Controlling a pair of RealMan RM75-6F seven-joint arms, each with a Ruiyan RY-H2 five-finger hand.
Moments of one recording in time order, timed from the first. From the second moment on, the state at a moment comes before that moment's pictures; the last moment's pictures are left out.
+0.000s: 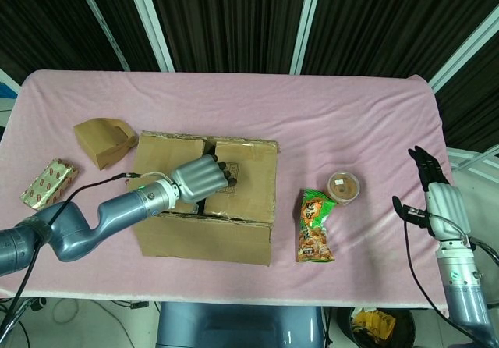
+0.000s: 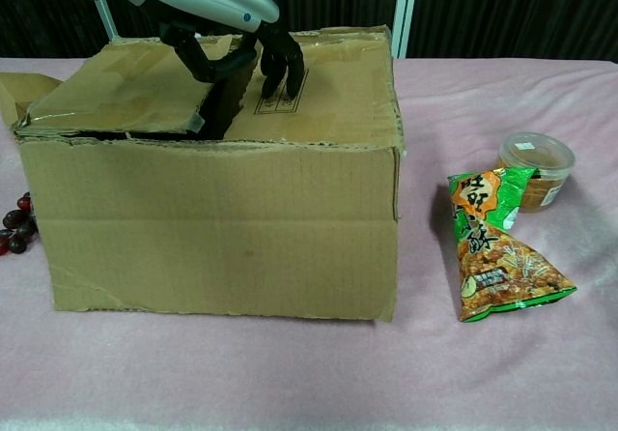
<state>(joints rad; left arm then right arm) -1.17 -1.09 -0.22 -1.68 1.37 0.35 0.24 0.35 -1.08 0.14 -1.80 -1.24 1.41 0.13</state>
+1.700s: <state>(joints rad) -1.03 -0.57 -0.14 -2.02 1.38 0.57 0.25 0.30 -1.11 0.19 -1.80 -1.30 1.38 0.10</state>
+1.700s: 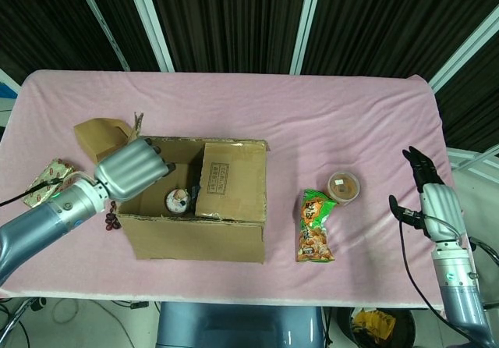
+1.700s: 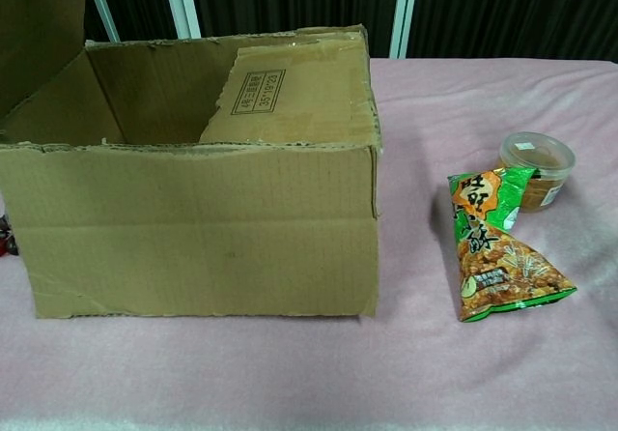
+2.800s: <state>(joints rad) -0.41 -0.62 -0.02 -1.95 1.50 1.21 0.08 0.36 -1.10 0.22 -1.86 -1.33 1.30 -0.06</state>
